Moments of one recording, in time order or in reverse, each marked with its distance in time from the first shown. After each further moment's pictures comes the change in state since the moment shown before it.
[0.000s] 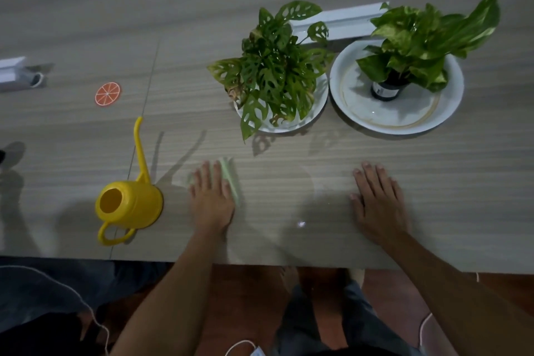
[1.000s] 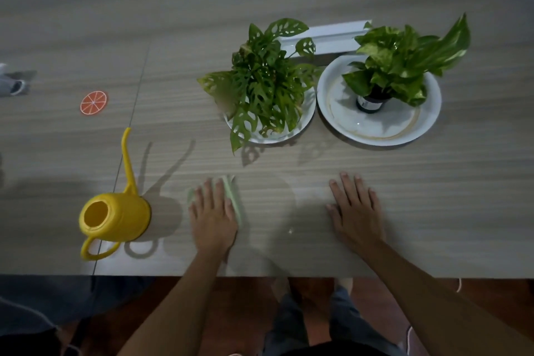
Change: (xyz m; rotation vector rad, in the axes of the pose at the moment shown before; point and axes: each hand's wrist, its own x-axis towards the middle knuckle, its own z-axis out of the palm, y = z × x) left_hand -0.025 0.016 0.010 -0.019 -0.012 0.020; right_hand 0.001 -0.023 -0.001 -0.042 -0.074 0.020
